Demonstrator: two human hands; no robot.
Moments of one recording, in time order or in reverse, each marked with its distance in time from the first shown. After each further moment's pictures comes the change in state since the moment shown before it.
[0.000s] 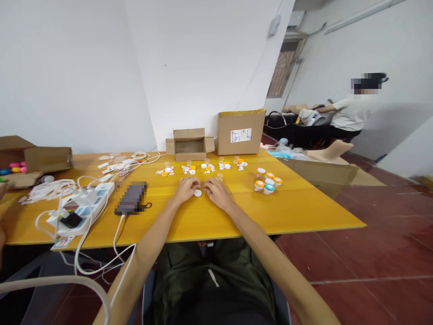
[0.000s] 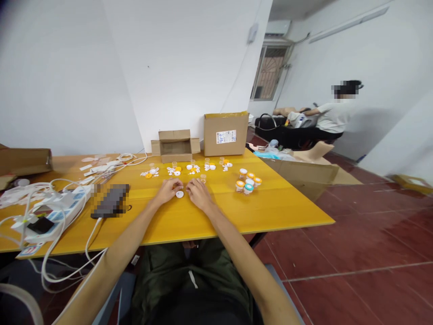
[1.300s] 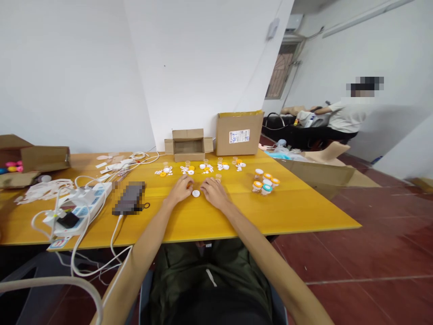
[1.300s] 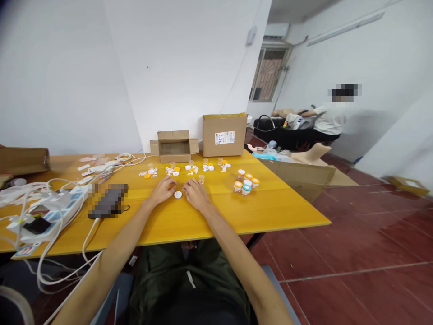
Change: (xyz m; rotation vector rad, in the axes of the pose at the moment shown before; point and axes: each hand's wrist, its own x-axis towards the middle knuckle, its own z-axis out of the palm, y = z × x) left_hand -0.004 -0.012 -0.006 0.065 0.077 0.046; right_hand 0.005 -0.004 0.005 -0.135 -0.013 -0.022
